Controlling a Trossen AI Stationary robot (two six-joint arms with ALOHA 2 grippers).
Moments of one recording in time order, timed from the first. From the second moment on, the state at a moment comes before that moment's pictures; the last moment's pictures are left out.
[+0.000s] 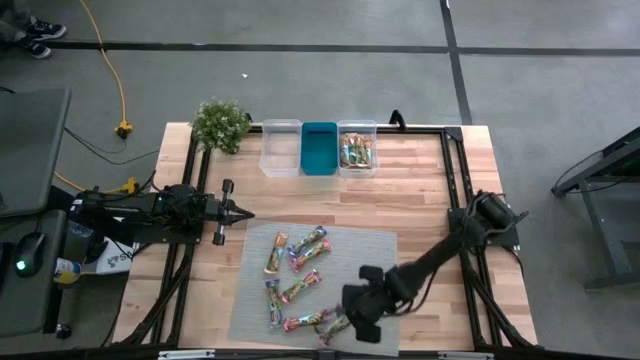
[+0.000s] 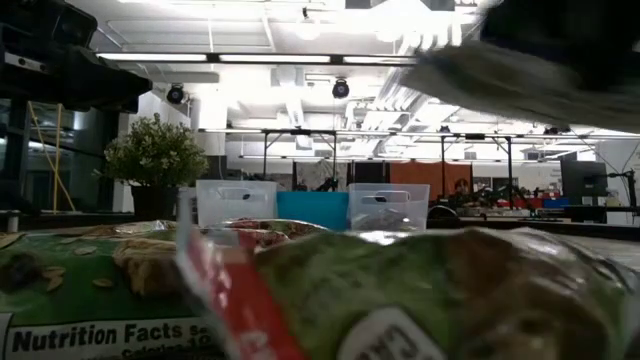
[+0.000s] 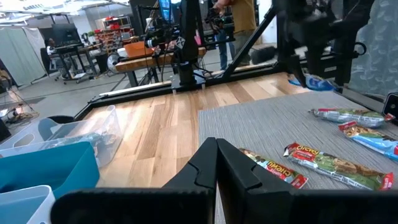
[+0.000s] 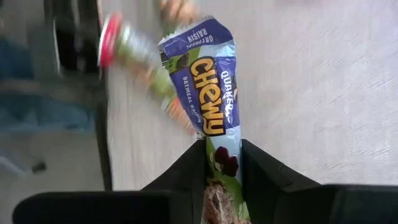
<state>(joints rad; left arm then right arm) -0.05 0.06 0.03 0.00 0.03 0.19 0.60 1.94 1.49 -0.72 0.05 0.77</state>
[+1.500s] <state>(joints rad) -0.05 0.06 0.03 0.00 0.03 0.19 -0.39 1.92 1.49 -0.20 0.18 0.92</state>
